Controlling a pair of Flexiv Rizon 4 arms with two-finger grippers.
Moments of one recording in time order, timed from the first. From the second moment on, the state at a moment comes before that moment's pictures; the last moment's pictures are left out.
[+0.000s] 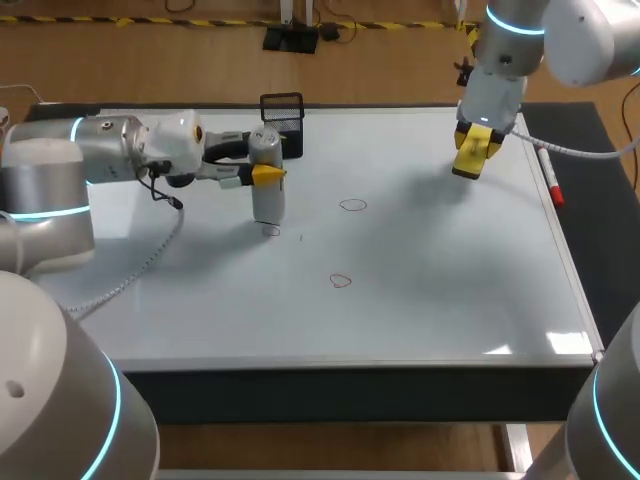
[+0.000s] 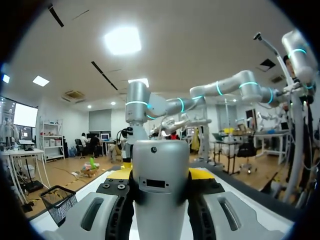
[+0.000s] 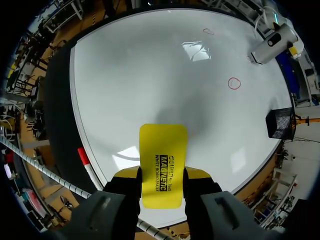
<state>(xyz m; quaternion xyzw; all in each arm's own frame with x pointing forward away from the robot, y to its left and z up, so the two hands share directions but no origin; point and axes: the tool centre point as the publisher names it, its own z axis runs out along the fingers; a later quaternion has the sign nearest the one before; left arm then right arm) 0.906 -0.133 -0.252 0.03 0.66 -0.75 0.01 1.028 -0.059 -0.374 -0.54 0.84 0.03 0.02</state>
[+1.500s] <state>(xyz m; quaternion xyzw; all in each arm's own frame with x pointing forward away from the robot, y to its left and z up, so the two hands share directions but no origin) 0.894 -0.140 -0.277 0.03 0.68 -0.73 0.02 1.028 -0.059 -0.374 -0.54 0.84 0.03 0.02</state>
